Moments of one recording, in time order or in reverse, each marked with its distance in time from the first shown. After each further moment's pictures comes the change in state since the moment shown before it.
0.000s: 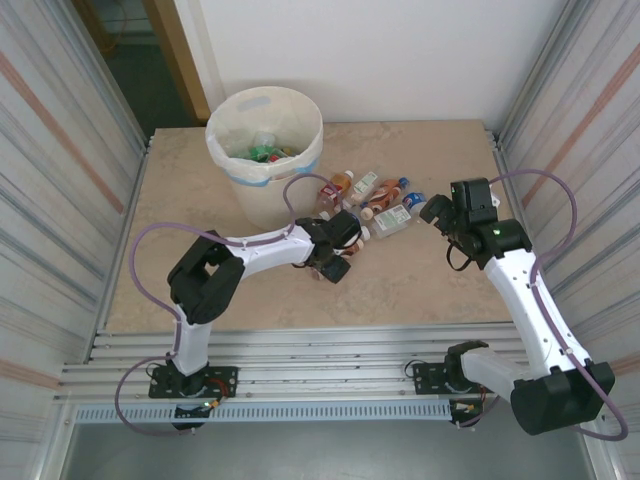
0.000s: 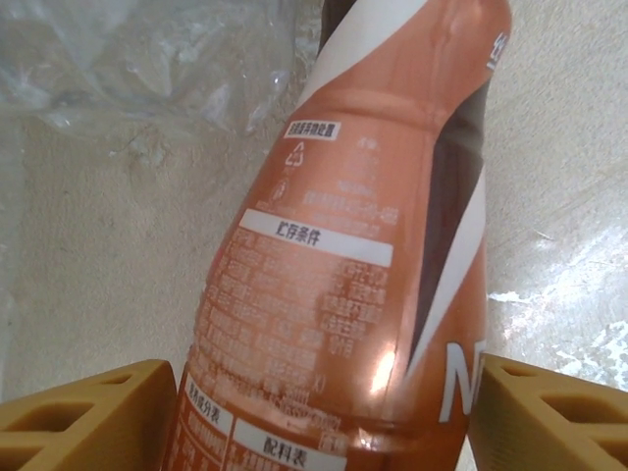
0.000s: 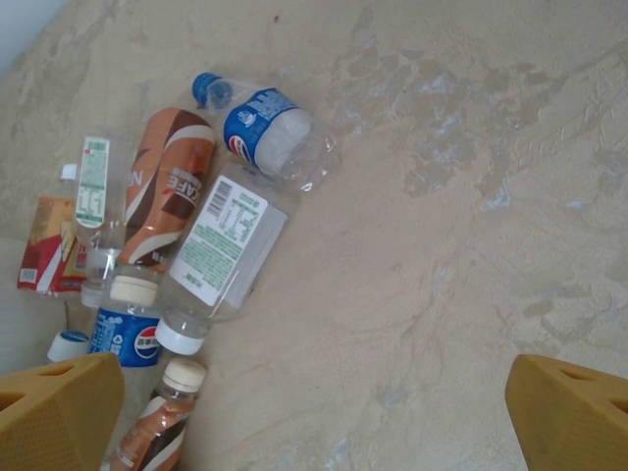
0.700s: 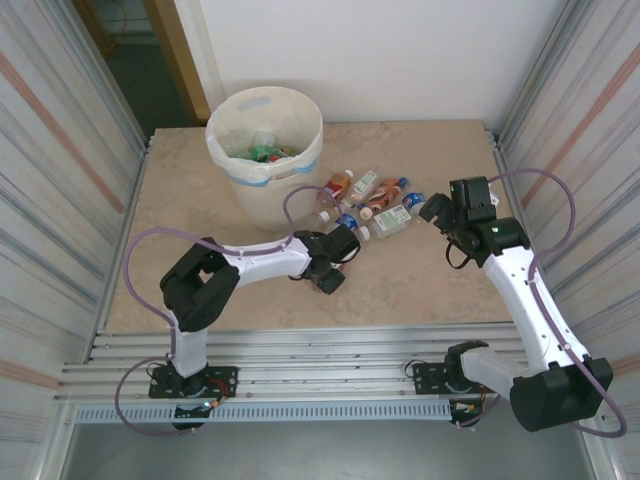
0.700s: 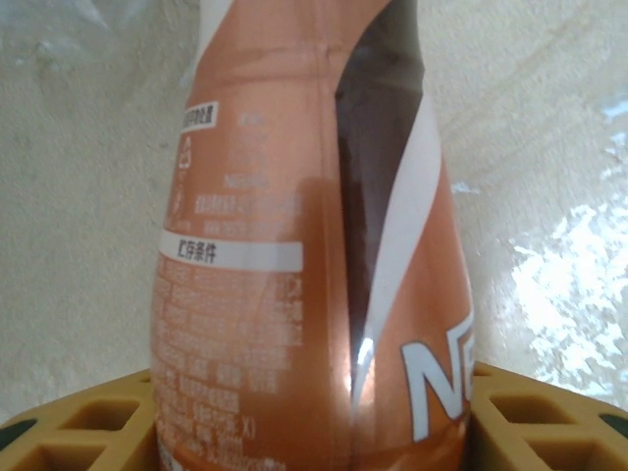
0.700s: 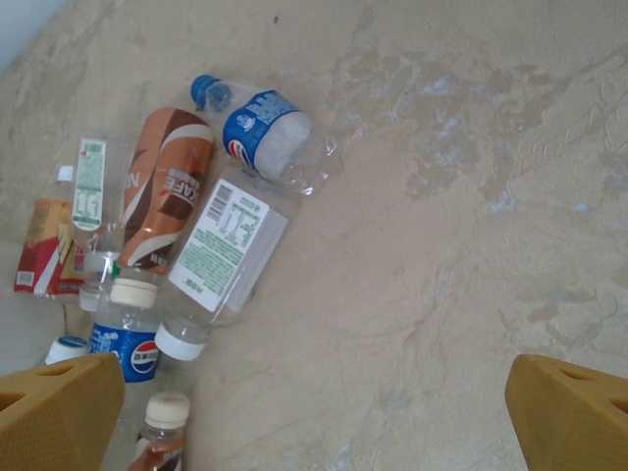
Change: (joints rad) left arm -0.055 -0.071 -0.119 0.026 -0.002 -0.003; right arm -0.002 0.014 0.000 0.014 0.000 0.000
